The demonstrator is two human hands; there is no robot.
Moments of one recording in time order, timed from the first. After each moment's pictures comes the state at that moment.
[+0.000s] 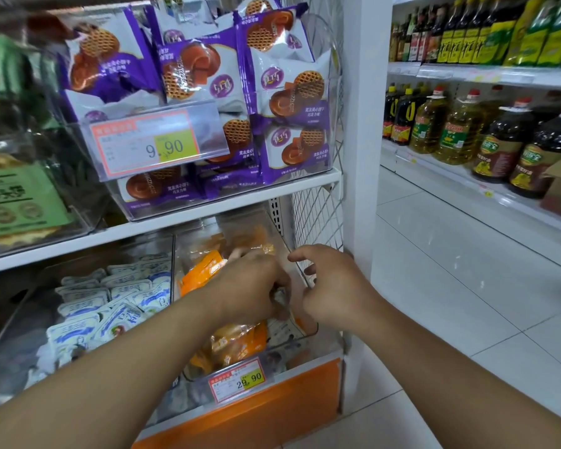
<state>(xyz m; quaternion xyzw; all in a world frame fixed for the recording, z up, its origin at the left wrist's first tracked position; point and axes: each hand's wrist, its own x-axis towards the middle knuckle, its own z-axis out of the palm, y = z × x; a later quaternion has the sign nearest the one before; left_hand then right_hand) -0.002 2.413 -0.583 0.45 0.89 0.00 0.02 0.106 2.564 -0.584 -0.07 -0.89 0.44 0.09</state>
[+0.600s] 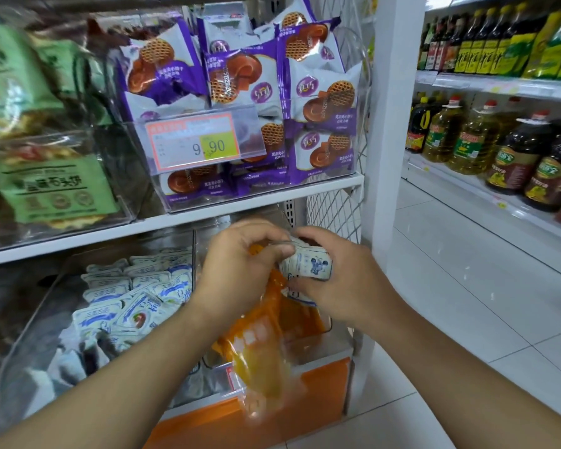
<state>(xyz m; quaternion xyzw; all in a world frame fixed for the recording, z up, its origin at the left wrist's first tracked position) 0.038 2.387 -0.548 0.32 0.80 0.50 -0.12 0.112 2.551 -0.572 0.00 -0.88 0.44 0.19</state>
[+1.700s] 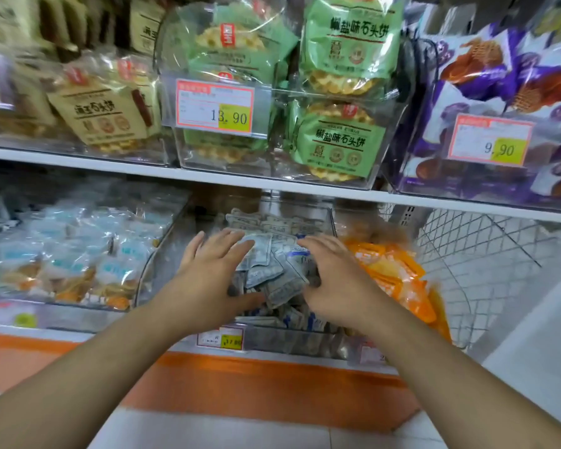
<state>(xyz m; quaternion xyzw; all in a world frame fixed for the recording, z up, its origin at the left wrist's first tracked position) 0.046 2.103 -0.605 0.20 0.97 0.13 -0.09 0.051 2.345 -0.573 0.14 -0.97 0.21 -0.03</state>
